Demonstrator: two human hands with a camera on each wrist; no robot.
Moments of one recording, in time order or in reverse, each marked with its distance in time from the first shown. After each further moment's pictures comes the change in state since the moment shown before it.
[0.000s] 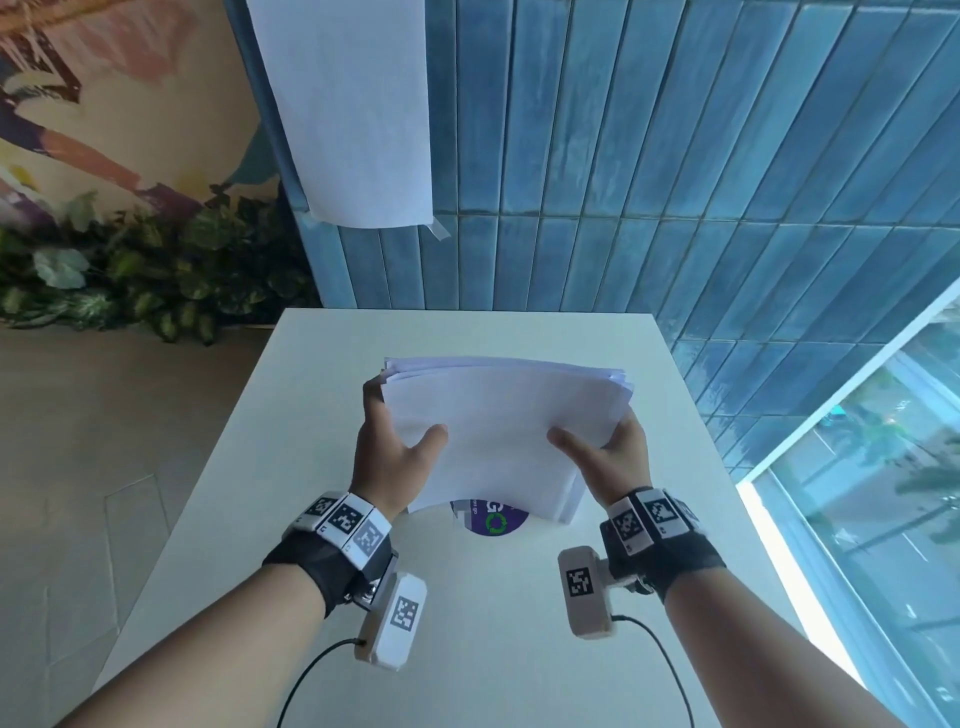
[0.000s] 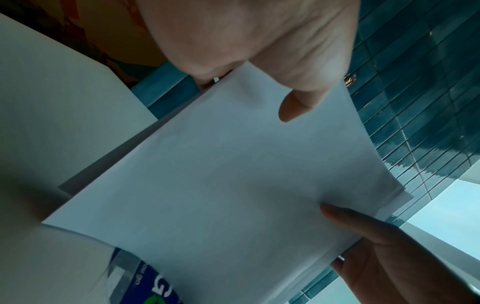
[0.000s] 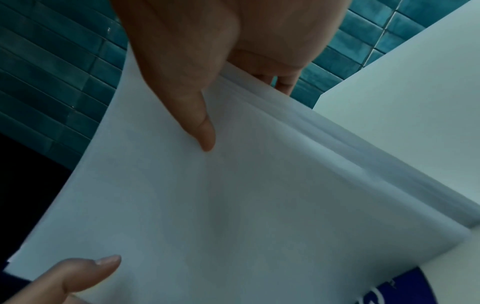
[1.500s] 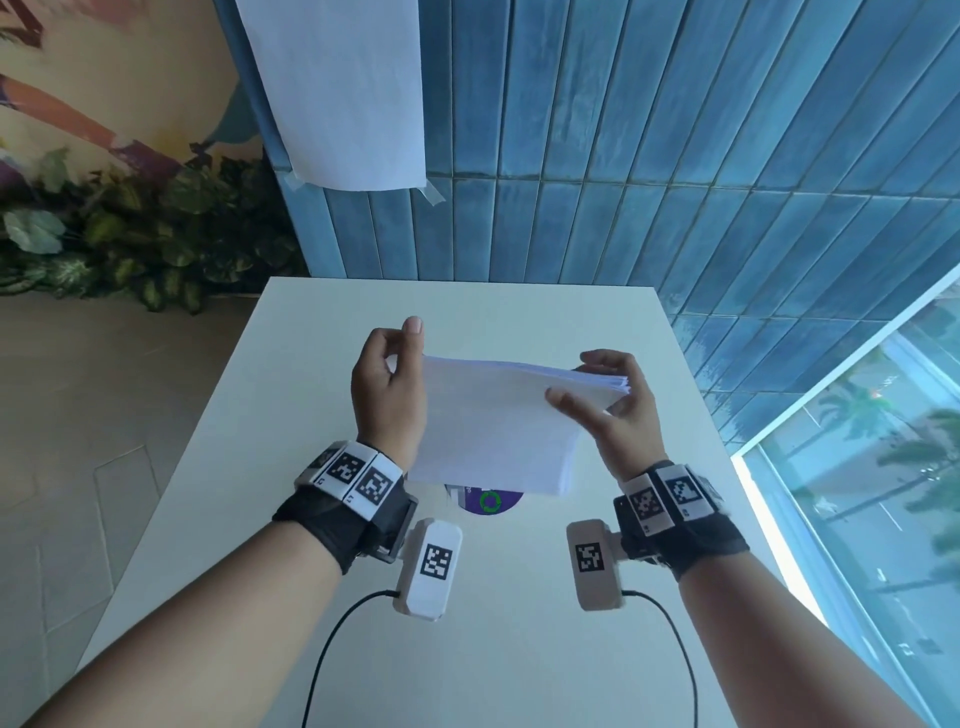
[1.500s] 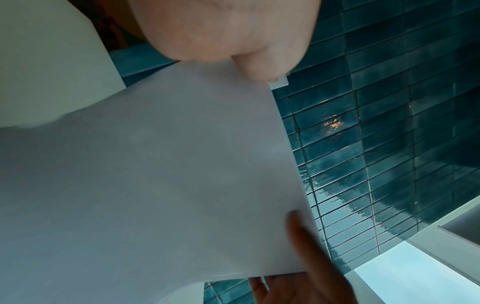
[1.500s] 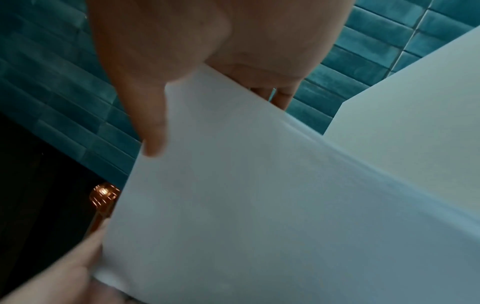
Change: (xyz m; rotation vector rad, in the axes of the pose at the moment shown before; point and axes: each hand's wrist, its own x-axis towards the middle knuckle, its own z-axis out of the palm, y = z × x) left_hand 0.031 0.021 0.025 -0.189 0.283 -0.028; right_hand 0.007 -0.016 -0.007 0.022 -0.058 -0.015
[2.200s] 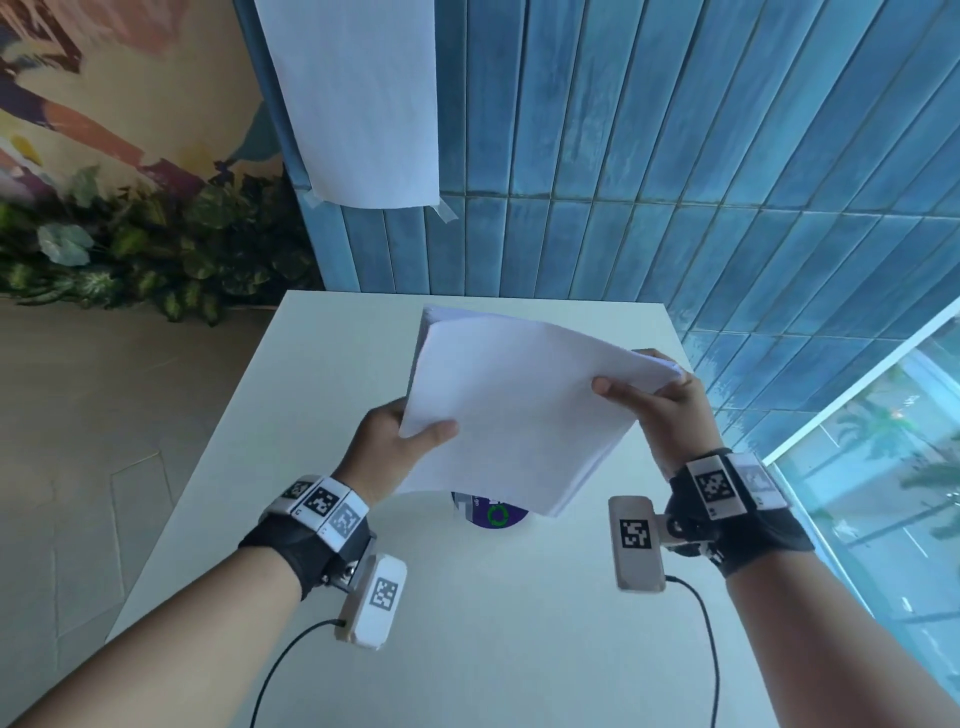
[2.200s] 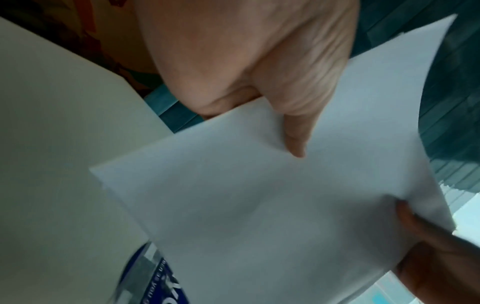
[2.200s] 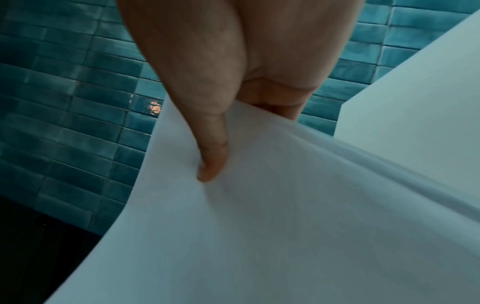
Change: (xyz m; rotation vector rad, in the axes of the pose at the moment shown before) left_hand -0.006 -0.023 -0.043 0.196 -0.540 -0.120; right_hand 0.017 -0.029 -0.026 0.195 -0.058 0.042
